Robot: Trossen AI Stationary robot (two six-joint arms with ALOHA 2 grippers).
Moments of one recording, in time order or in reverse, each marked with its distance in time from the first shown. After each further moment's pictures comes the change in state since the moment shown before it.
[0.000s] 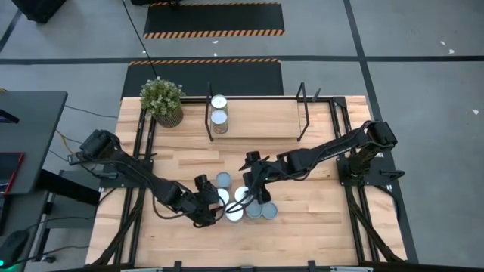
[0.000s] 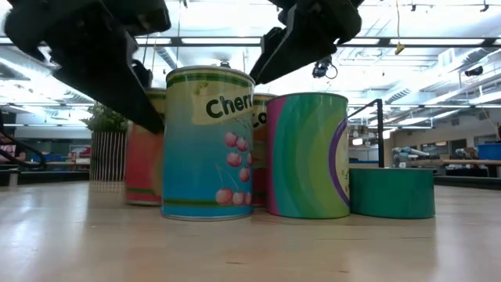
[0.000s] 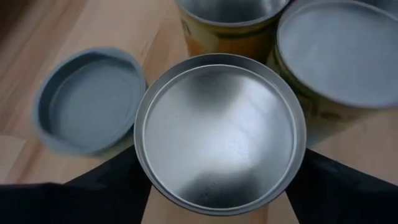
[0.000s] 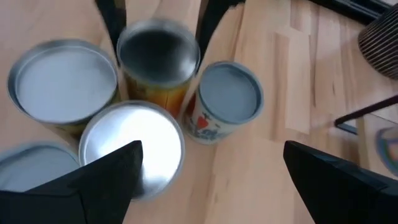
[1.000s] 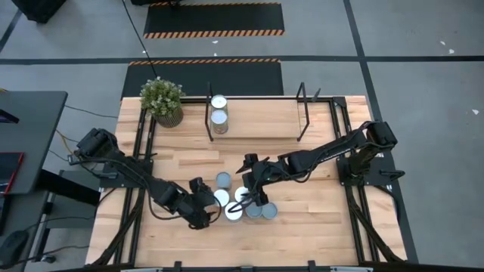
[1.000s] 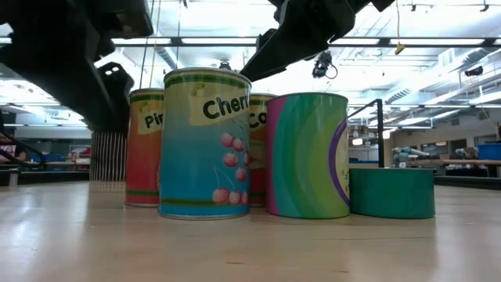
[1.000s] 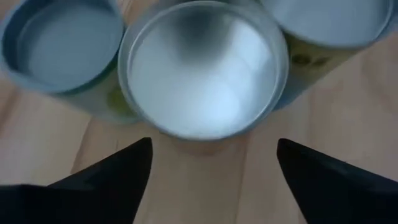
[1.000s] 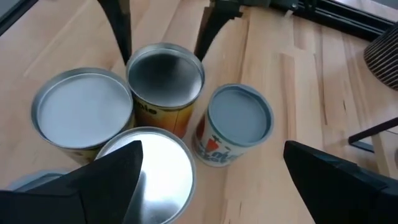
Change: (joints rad) left arm -0.027 -0.037 -0.001 -0.110 0.117 -0.094; right arm 0.000 0.002 -0.063 0.173 -0.044 0.027
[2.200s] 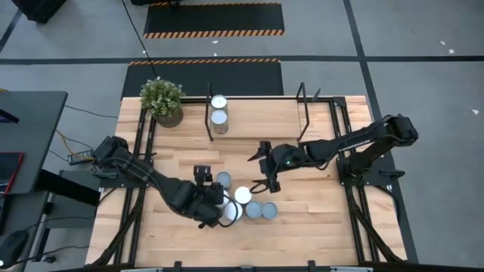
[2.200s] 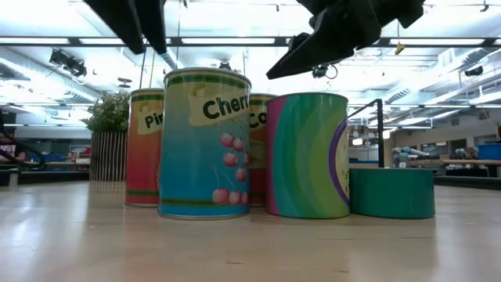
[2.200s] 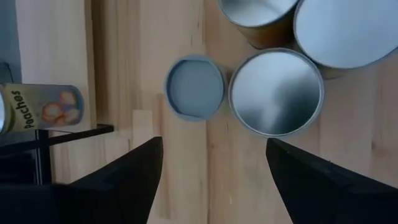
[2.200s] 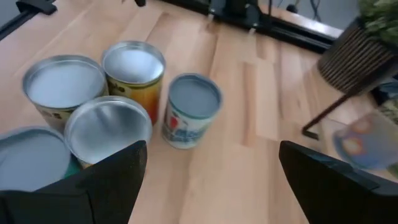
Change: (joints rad) left arm 0.064 0.190 0.683 -0.907 -0.083 0.256; right arm -0.096 -0.245 -0.266 0.153 -0.051 -0.071
